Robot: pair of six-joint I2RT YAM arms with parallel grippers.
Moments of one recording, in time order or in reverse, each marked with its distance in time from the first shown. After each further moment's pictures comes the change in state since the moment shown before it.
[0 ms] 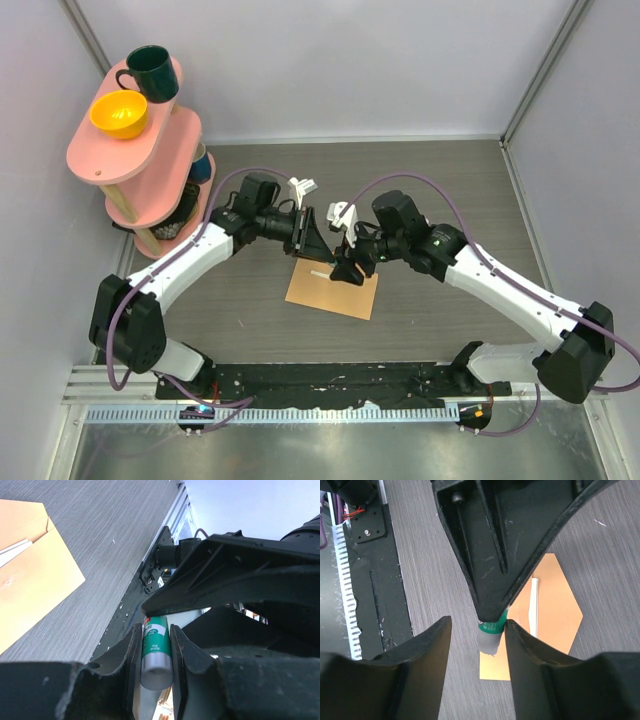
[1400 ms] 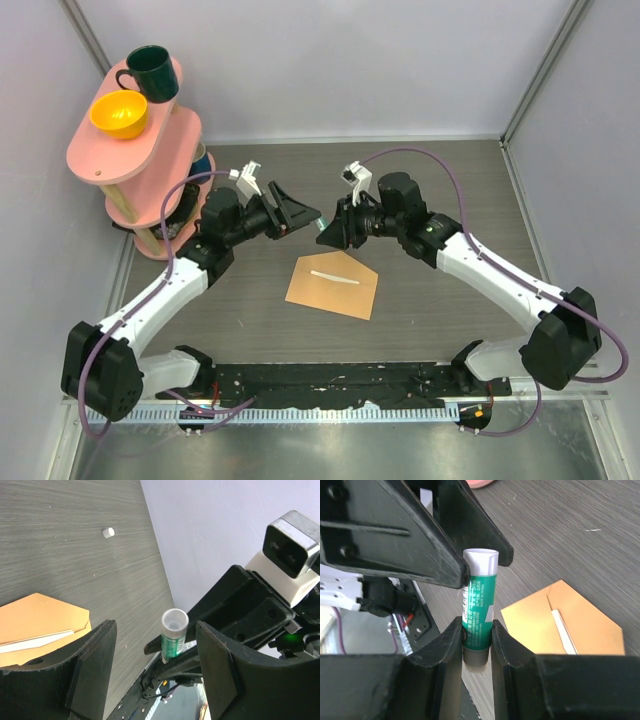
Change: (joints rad) left arm 0.075 -0.277 -0.282 0.532 -0.476 -0.403; right arm -0.100 0.092 0.006 0.287 0.010 0.579
